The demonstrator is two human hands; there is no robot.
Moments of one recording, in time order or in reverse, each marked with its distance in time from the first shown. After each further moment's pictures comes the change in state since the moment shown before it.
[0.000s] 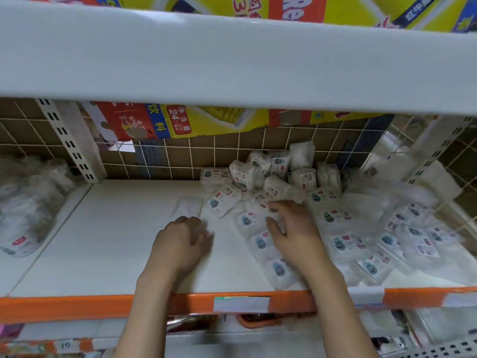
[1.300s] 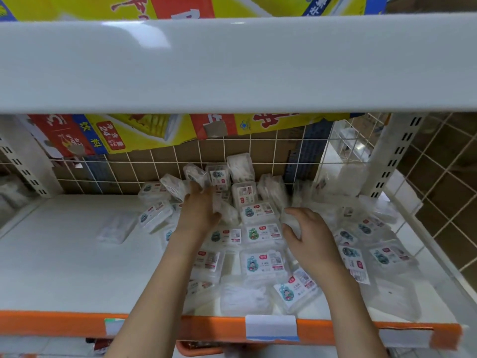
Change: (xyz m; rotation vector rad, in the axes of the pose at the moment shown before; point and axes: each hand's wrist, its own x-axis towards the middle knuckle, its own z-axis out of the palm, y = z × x) left_hand 0.092 0.185 0.080 0.135 0.143 -0.016; right_hand 0.007 0.182 -0.088 0.073 0.031 0.015
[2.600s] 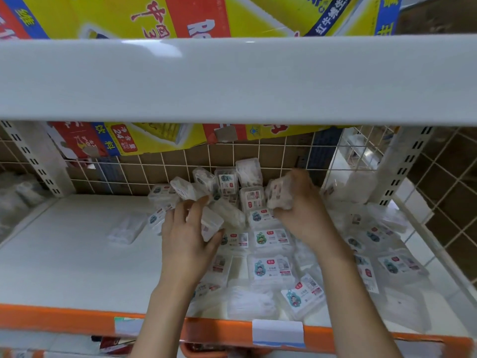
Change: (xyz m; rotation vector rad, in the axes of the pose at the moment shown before) left_hand -0.078 -0.012 -0.020 -0.145 0.439 0.124; right_hand 0.048 -0.044 -0.017 0.186 0.062 -0.160
